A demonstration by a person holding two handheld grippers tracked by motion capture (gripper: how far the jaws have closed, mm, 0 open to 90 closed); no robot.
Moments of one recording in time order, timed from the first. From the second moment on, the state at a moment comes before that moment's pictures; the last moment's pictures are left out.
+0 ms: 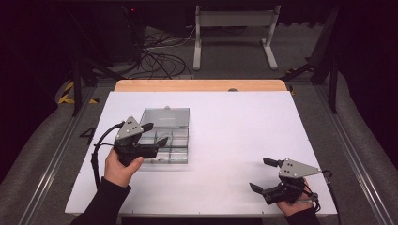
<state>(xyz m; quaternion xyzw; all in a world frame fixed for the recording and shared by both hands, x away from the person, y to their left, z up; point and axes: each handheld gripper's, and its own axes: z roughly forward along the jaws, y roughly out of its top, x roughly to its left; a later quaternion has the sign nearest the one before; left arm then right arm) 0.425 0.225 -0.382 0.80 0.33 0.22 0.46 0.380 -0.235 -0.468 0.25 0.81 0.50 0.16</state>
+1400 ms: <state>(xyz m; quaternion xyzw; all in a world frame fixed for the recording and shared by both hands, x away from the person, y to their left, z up) 0.360 0.285 -0.419 0.77 0.33 0.24 0.49 0.379 -0.236 -0.466 0.25 0.81 0.50 0.15</state>
